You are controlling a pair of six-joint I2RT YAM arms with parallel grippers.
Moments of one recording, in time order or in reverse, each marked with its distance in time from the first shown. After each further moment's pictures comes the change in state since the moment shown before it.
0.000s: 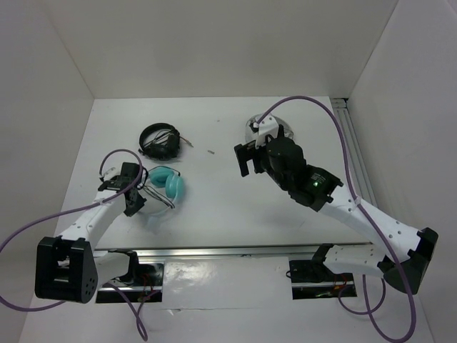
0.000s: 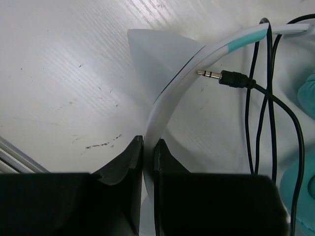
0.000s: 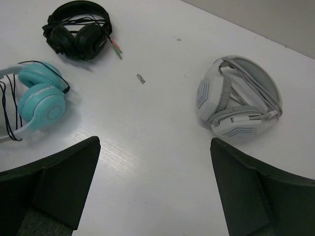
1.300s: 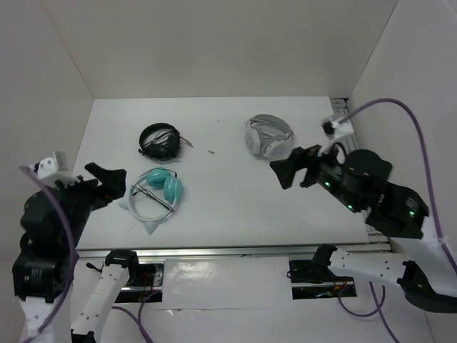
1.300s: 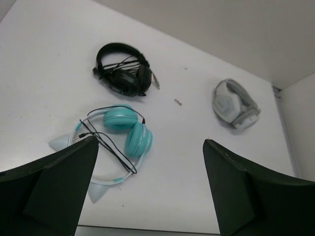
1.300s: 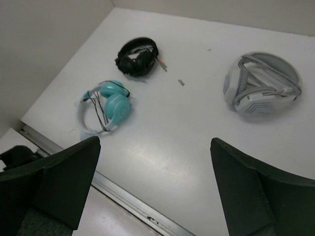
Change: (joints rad) left arm 0.018 -0.615 0.584 -0.217 0.305 0.368; right arm 0.088 -0.241 0.313 -0.460 -0.018 0.264
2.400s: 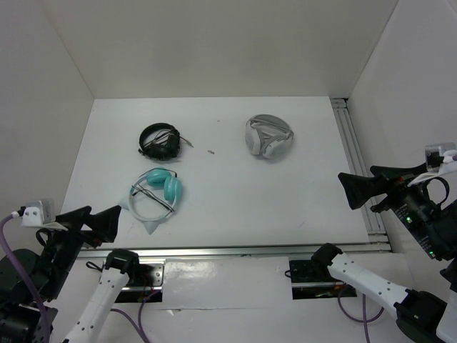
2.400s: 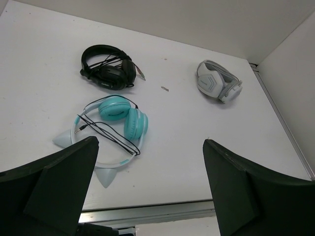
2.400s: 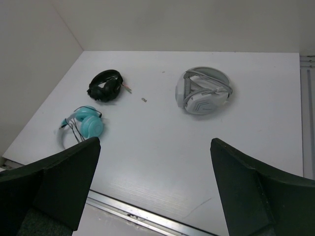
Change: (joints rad) left arm -0.145 -0.294 0.040 -0.161 0.021 0.124; right arm -0.294 -0.219 0.292 -0.357 -0.067 -0.048
